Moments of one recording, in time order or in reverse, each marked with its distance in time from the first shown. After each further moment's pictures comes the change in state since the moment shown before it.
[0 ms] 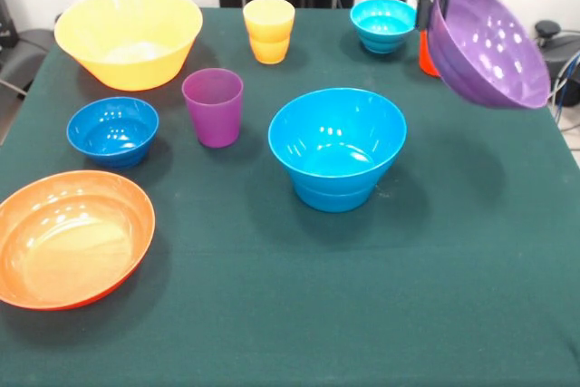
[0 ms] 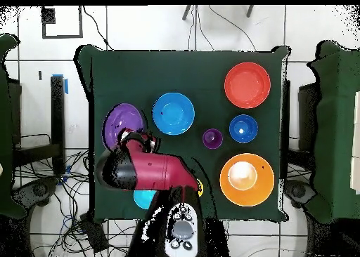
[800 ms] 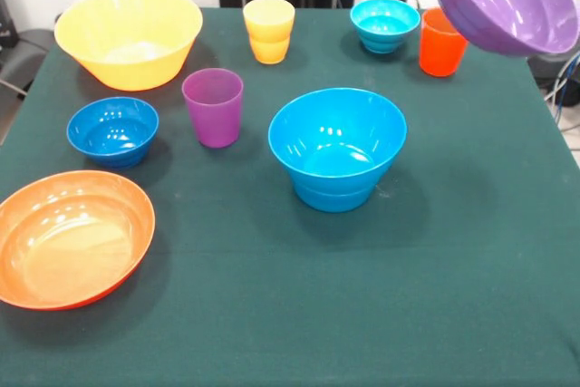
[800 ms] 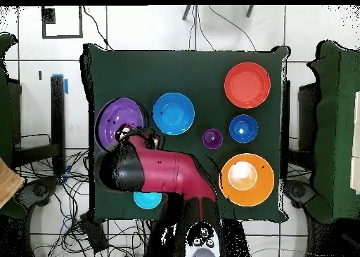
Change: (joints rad) arm -0.117 -0.174 0.100 0.009 -0.002 0.205 0.000
